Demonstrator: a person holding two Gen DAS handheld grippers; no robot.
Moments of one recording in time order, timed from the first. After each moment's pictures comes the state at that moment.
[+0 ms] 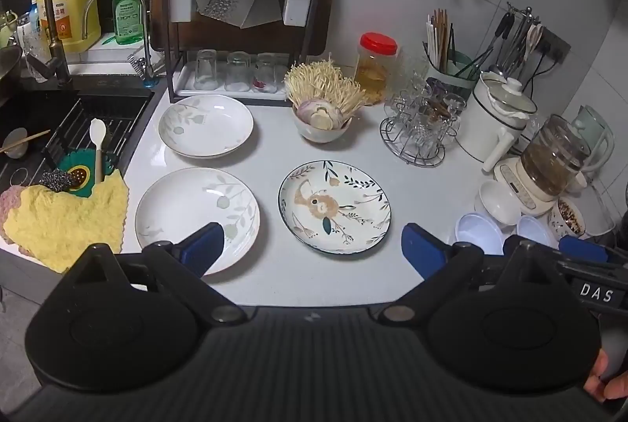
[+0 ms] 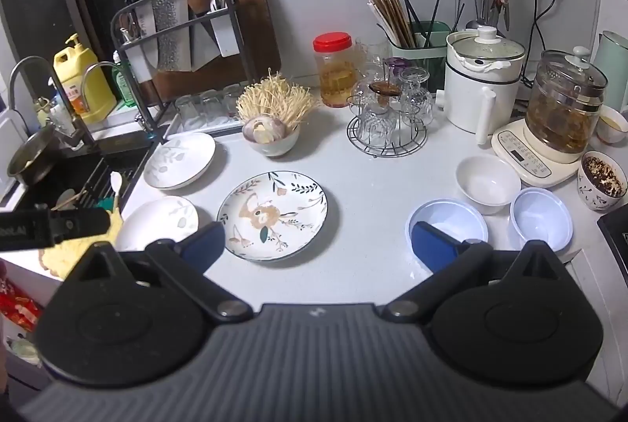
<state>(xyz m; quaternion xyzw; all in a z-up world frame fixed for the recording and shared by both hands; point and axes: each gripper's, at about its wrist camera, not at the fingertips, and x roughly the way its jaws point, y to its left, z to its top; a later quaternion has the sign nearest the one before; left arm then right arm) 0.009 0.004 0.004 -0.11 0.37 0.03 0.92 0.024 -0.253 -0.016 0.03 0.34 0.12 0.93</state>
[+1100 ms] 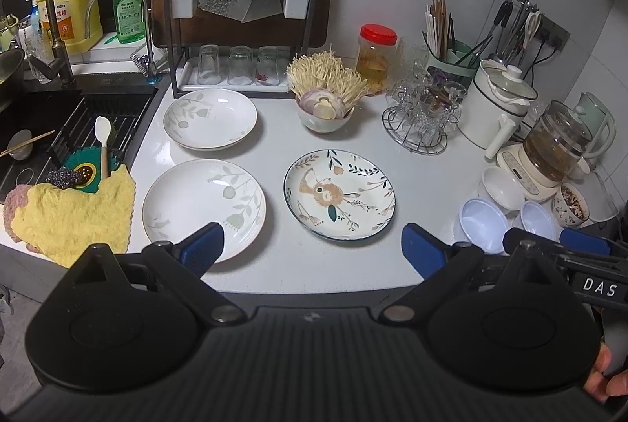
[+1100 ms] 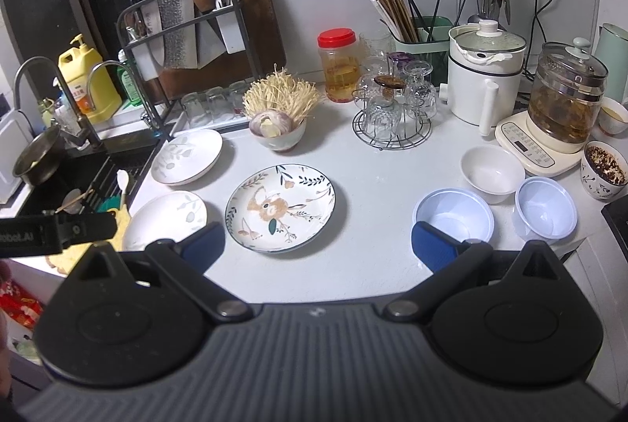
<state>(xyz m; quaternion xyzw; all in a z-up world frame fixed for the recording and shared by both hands) -0.005 0.001 -0.001 -0.09 0.39 0.03 0.92 0.010 -0.249 -0.018 0.04 0.34 0.13 0.93</state>
